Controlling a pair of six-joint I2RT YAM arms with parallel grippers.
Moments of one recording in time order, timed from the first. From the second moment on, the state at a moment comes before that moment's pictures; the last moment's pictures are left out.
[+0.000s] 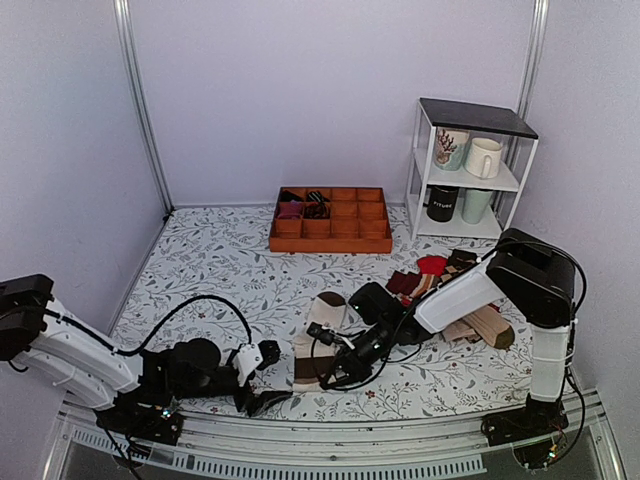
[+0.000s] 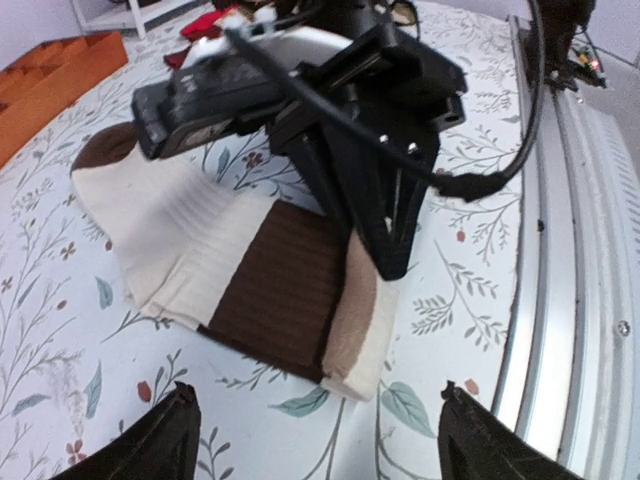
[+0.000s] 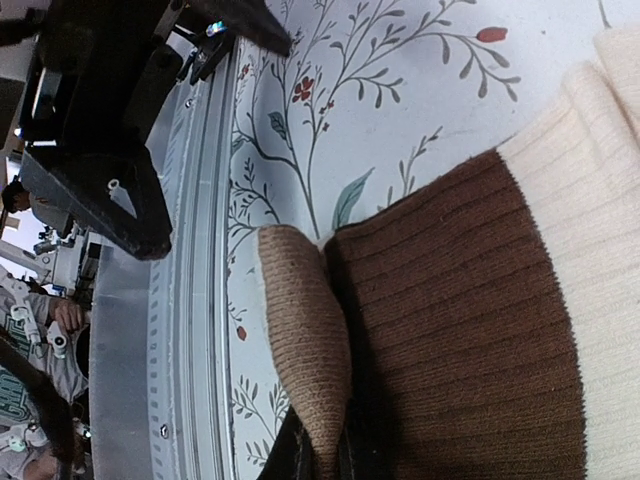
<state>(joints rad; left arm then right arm) -1.27 1.28 0.16 0.63 -0.14 -0.06 0.97 2.02 0.96 0.09 -0.86 0.11</state>
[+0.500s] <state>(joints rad) -1.27 1.62 0.27 0.85 -0.02 0.11 0.97 2.04 0.99 0.05 -0.89 0.15</state>
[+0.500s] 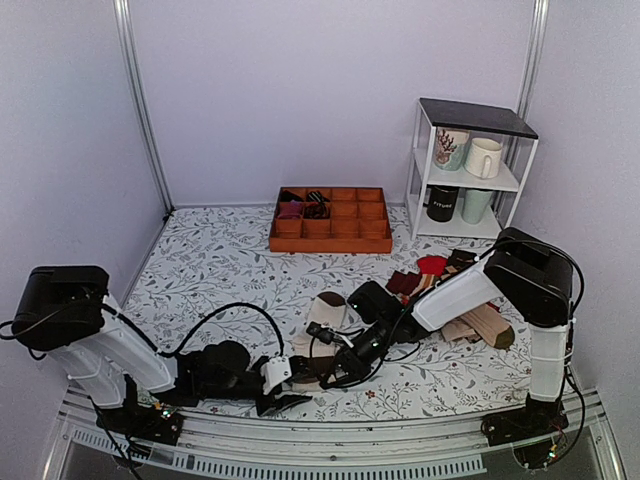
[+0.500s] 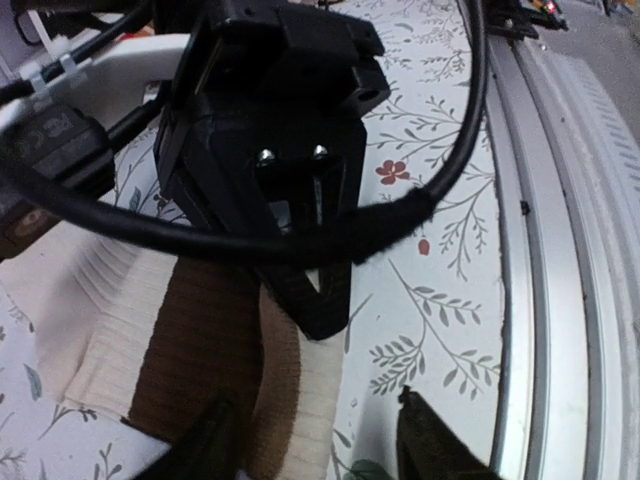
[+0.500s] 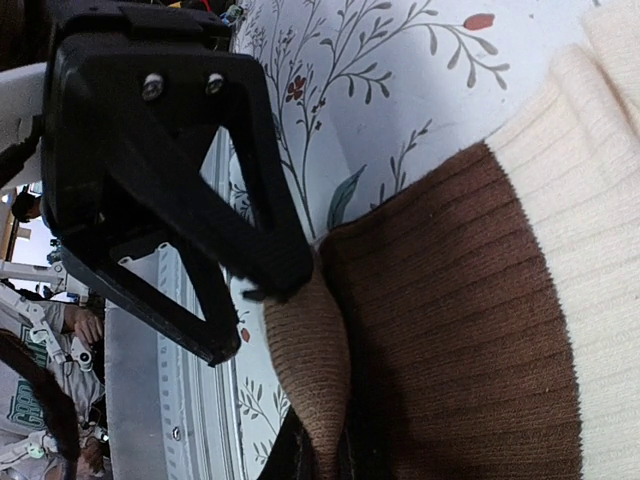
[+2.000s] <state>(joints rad) -1.26 1.69 0.26 0.92 -0.01 0.03 0.97 2.04 0.99 0.05 -0.90 0.17</state>
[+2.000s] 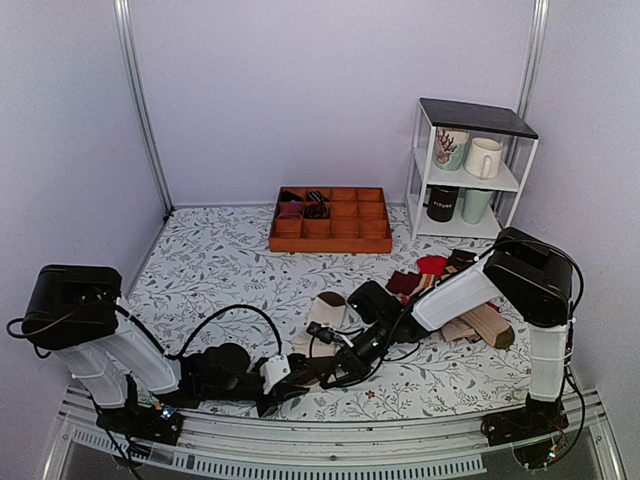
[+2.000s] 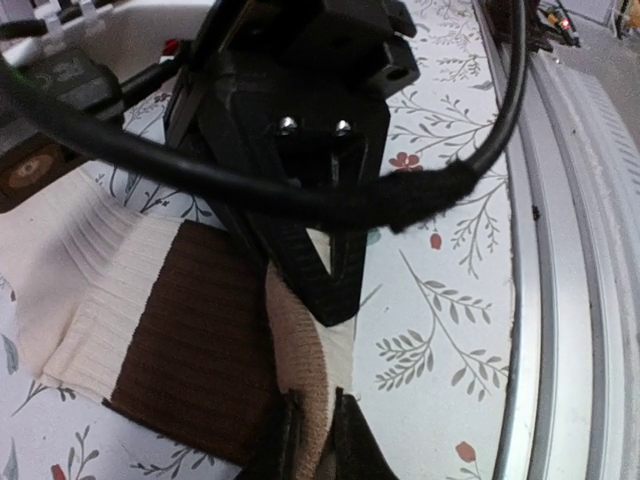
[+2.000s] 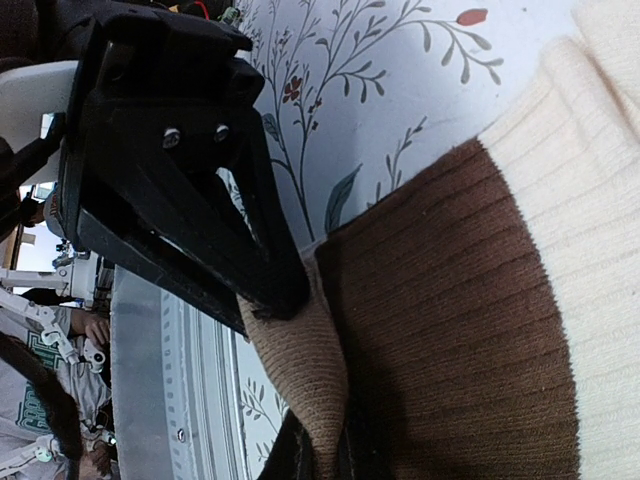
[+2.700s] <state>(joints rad) -1.14 1.72 0.35 0.80 0.30 -0.39 0.98 1.73 0.68 0.26 -0.65 0.01</state>
